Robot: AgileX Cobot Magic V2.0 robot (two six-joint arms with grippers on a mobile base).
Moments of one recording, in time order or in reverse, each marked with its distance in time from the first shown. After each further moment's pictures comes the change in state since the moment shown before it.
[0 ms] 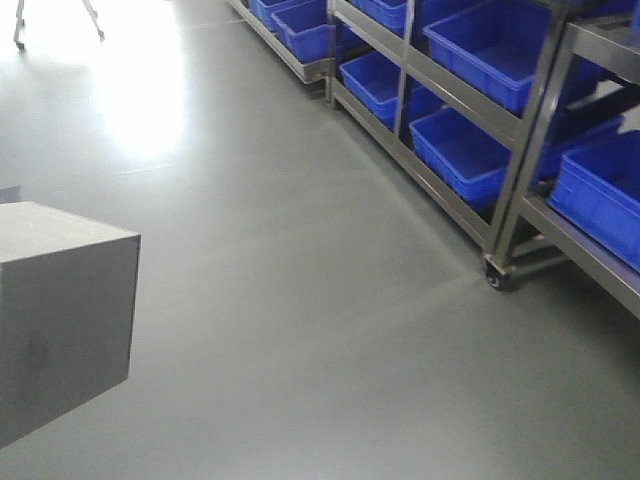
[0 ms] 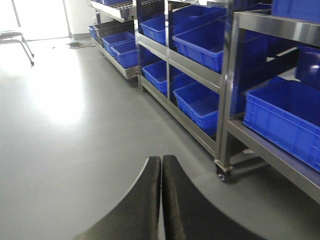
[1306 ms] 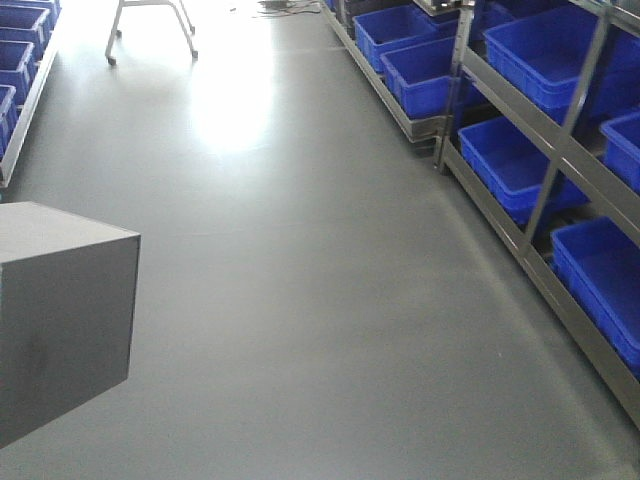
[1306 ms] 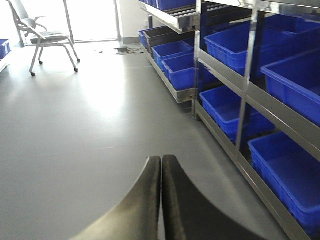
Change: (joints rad) left arm 0.000 0.000 0.000 0.000 0.000 0.000; right arm 0.000 0.000 0.000 0.000 0.000 0.000
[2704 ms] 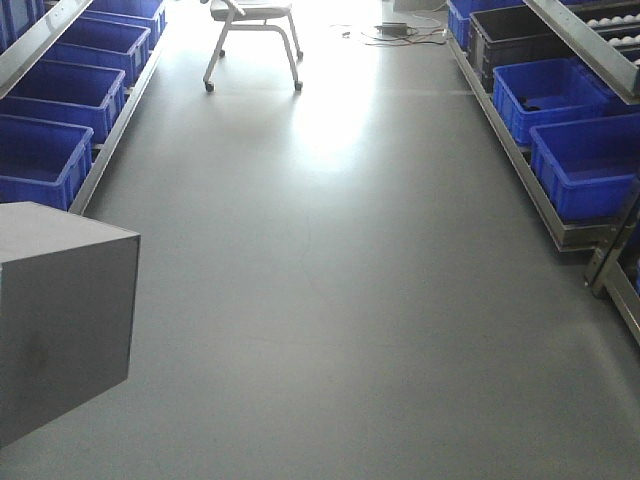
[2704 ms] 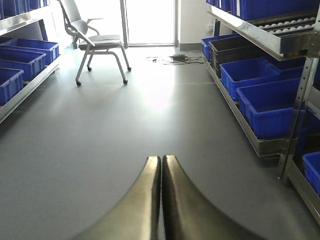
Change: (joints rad) left arm 0.000 0.000 0.000 0.000 0.000 0.000; right arm 0.000 0.000 0.000 0.000 0.000 0.000
